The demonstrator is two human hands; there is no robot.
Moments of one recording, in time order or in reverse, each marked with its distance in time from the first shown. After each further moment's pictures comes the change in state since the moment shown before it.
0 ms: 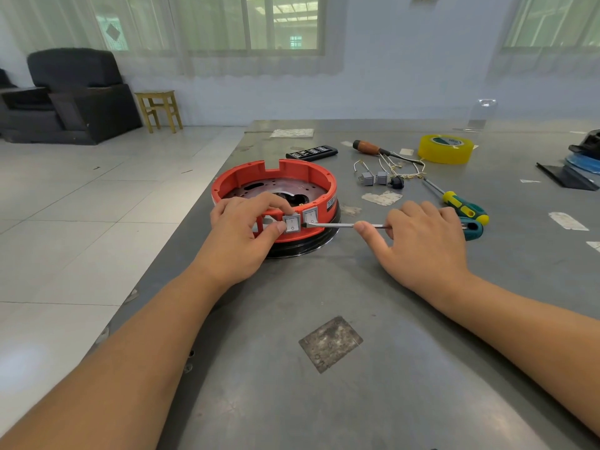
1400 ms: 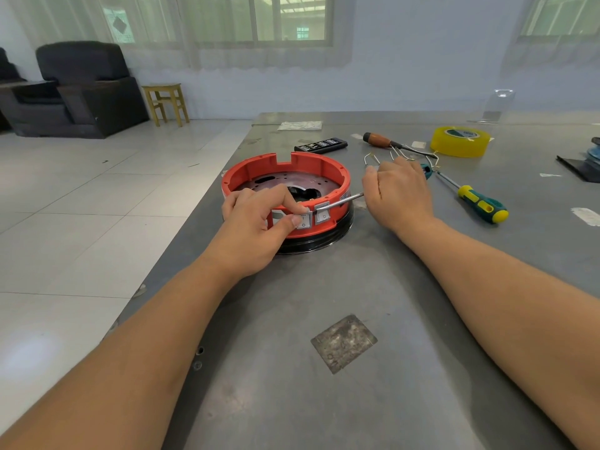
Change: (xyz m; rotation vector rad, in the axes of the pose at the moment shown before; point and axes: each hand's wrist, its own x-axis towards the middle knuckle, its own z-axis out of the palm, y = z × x) left_hand 0.005 0.000 0.001 -0.025 -0.025 -0.011; right_hand 0.084 -0.019 0.044 0.304 0.051 0.045
